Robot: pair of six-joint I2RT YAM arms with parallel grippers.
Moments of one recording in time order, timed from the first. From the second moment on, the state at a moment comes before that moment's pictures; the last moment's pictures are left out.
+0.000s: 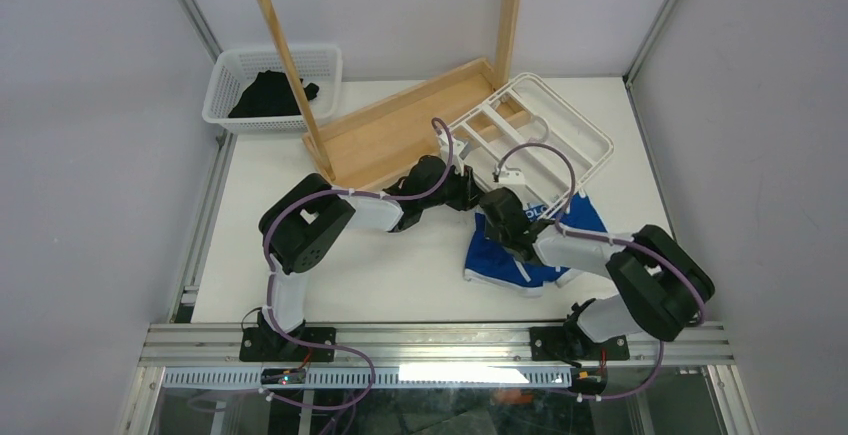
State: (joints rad) left arm -0.81 1.99 1.06 0.60 0.19 -0.48; right arm 0.72 1.45 0.58 0.01 0.47 0.54
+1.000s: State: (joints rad) left arm -0.80 1.93 1.07 0.62 0.21 -0.74; right arm 0.72 1.01 0.07 0.68 0.35 0.40
